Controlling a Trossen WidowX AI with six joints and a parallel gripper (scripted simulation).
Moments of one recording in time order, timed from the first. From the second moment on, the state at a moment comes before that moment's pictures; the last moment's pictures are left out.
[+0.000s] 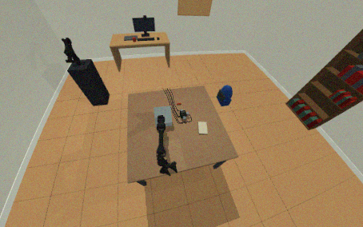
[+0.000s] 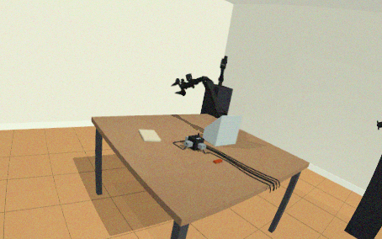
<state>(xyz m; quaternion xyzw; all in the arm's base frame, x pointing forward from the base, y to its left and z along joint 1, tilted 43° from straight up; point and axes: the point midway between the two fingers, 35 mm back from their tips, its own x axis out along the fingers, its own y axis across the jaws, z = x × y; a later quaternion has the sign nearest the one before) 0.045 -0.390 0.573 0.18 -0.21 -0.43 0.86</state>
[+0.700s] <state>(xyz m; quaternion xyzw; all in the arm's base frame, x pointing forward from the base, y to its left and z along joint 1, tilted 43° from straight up) 0.304 -0.388 0.367 0.55 -0.02 -0.32 0.77</state>
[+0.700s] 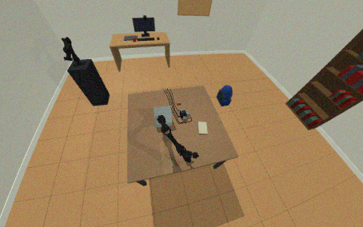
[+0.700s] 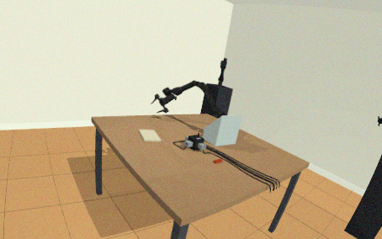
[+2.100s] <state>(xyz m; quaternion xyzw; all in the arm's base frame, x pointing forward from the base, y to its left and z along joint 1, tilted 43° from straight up) 0.356 0.070 -0.023 0.35 0.35 -0.62 0.61</state>
